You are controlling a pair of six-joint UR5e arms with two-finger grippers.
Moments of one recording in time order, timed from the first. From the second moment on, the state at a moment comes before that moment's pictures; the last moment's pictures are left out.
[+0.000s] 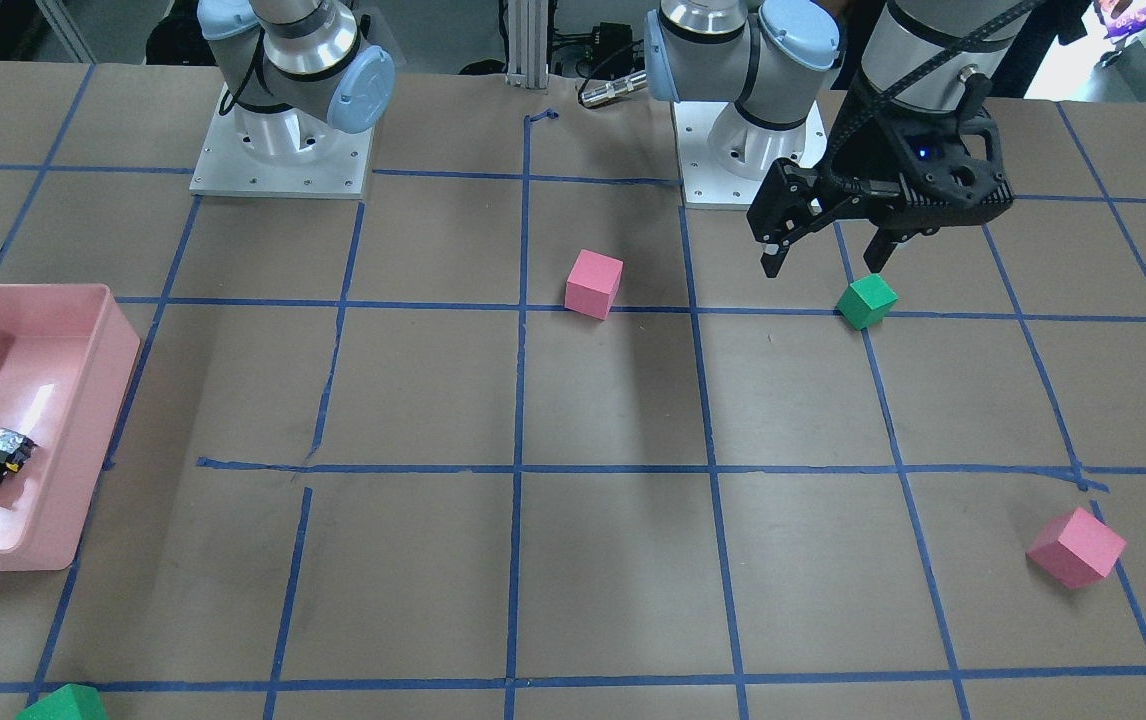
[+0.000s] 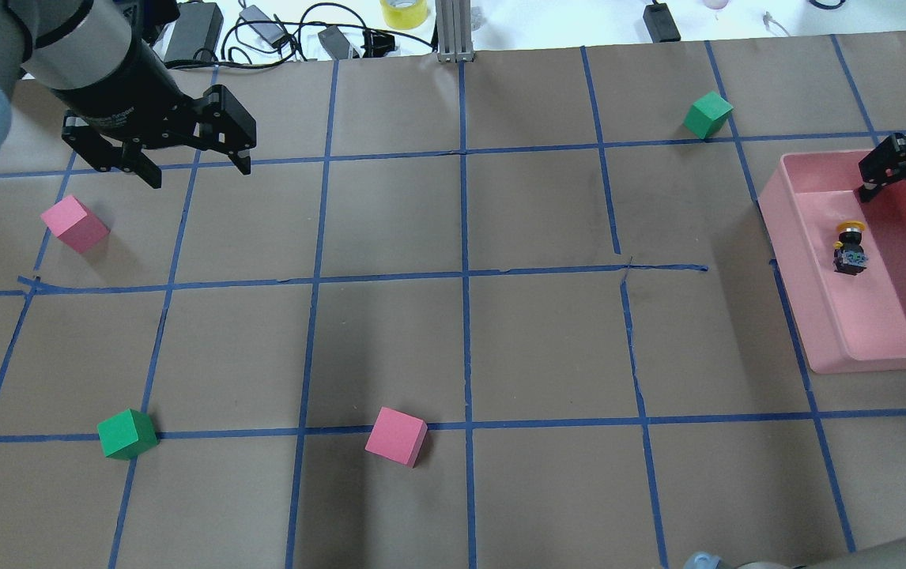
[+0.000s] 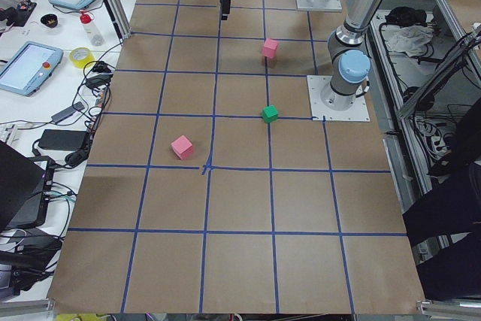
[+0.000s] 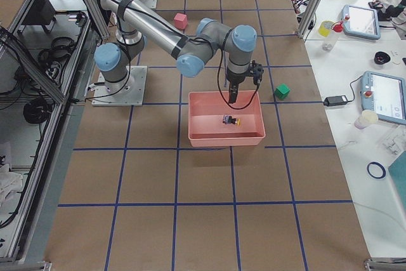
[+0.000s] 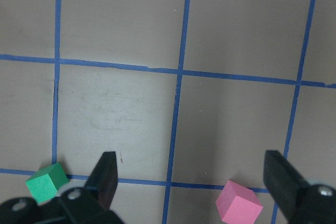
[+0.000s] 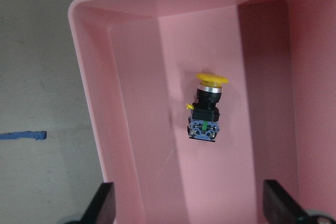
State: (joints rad) left arm -1.54 -1.54 -1.59 -1.49 1.55 -0.08; right arm 1.02 -1.34 1.67 -1.90 -1.58 -0.43
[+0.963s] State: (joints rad) left arm -1.54 -1.53 -1.60 -1.49 1.56 -0.08; right arm 1.00 -1.22 1.78 -2.15 -1.57 -0.47
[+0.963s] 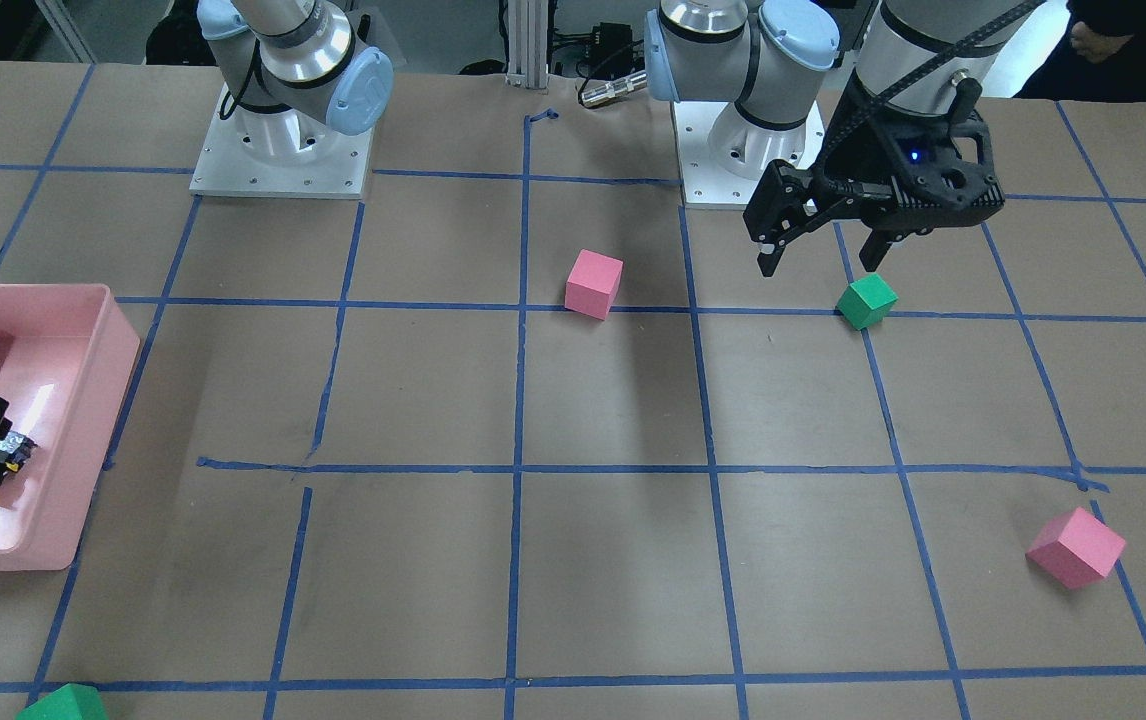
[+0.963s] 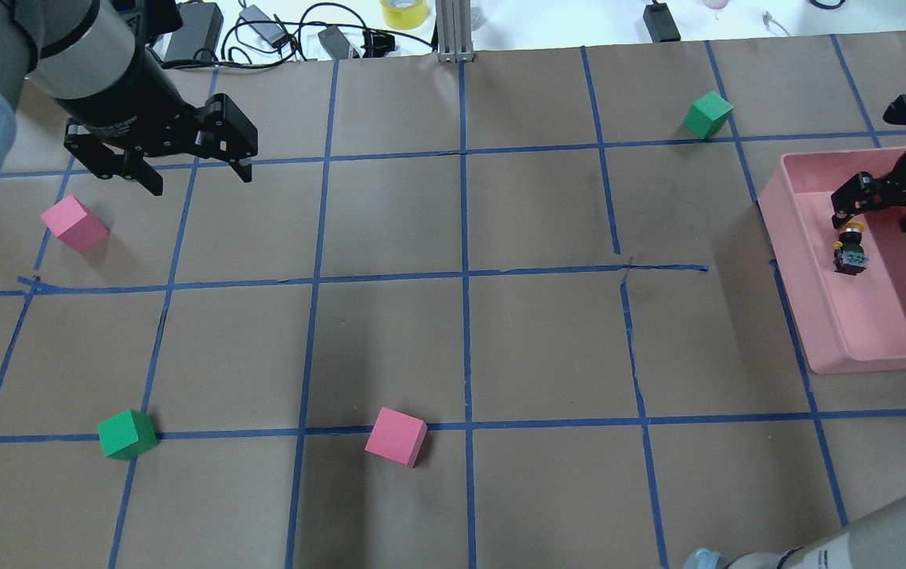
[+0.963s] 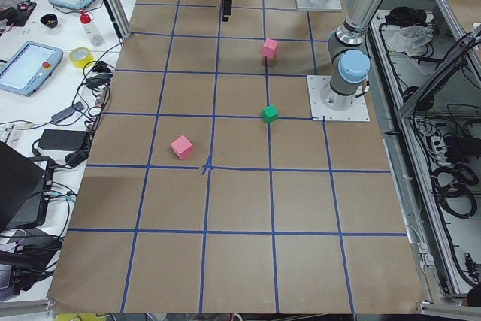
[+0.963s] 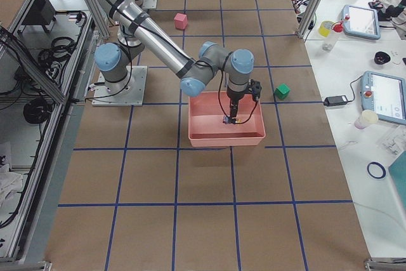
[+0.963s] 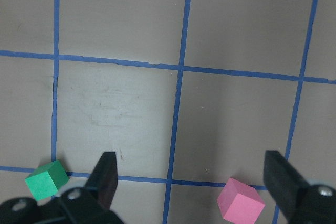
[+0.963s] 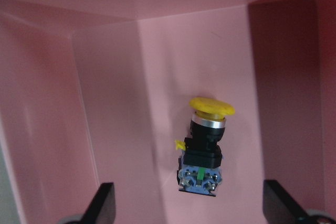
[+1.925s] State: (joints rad) left arm -1.54 -1.53 -1.60 -1.49 1.56 -0.08; right arm 0.95 -1.19 1.81 -2.17 -1.59 -0.58
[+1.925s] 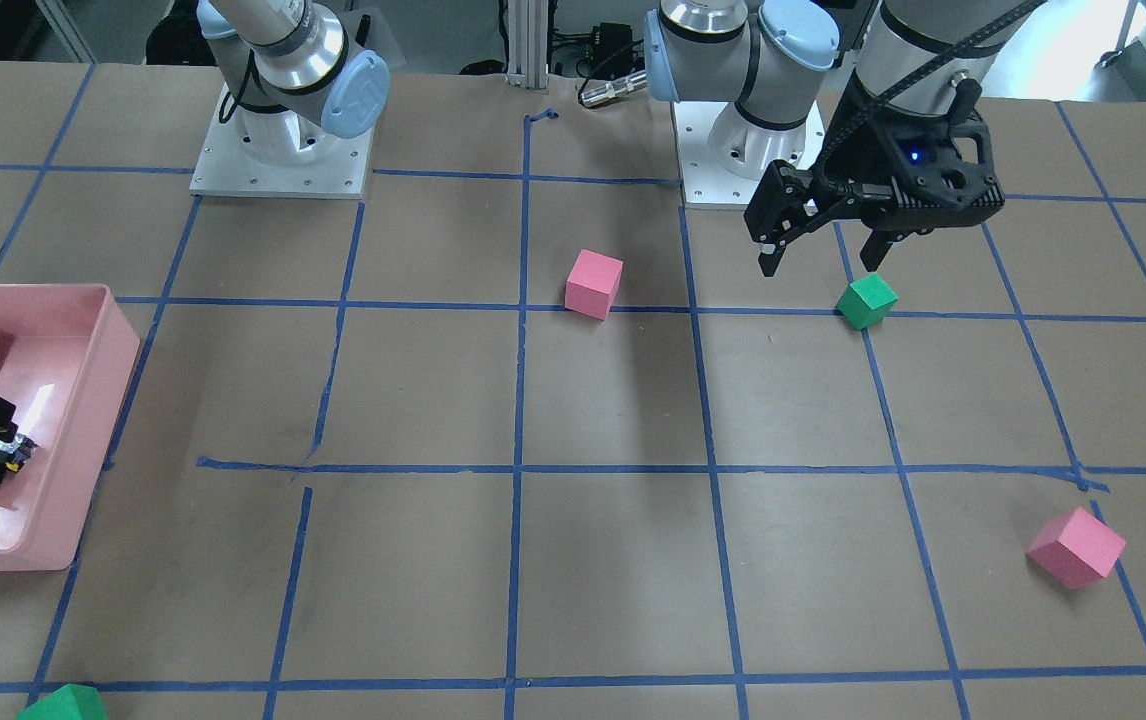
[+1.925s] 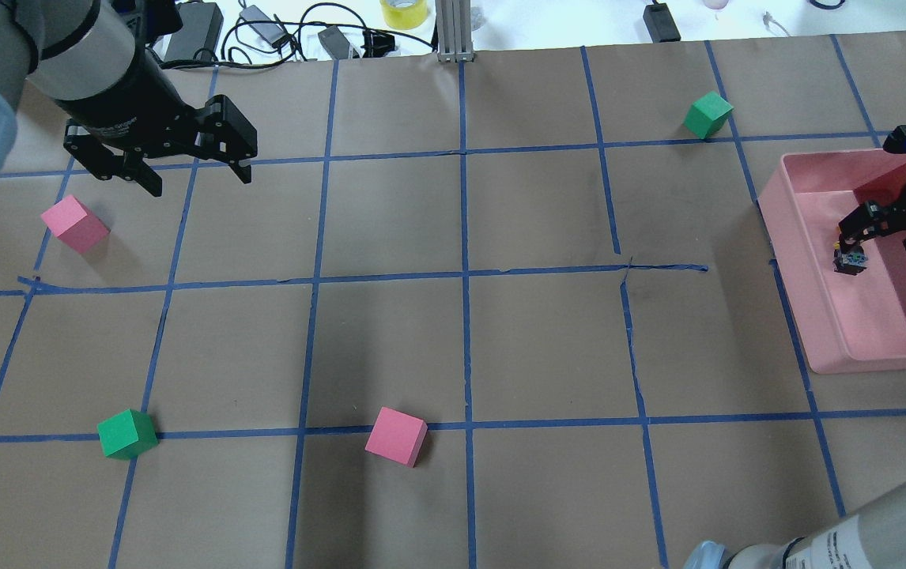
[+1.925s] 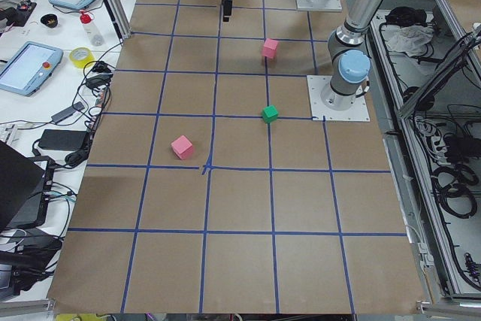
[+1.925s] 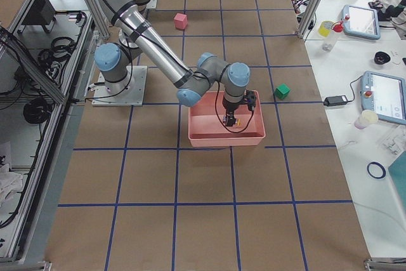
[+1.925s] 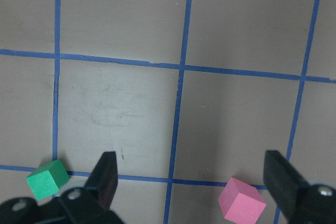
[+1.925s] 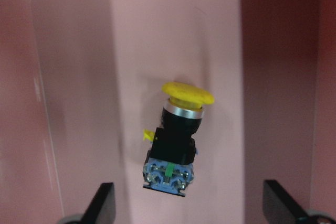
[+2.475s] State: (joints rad) left arm -1.54 -1.53 -1.60 -1.49 1.56 -0.08; right arm 0.95 -1.19 1.82 -2.17 -1.63 -0.54
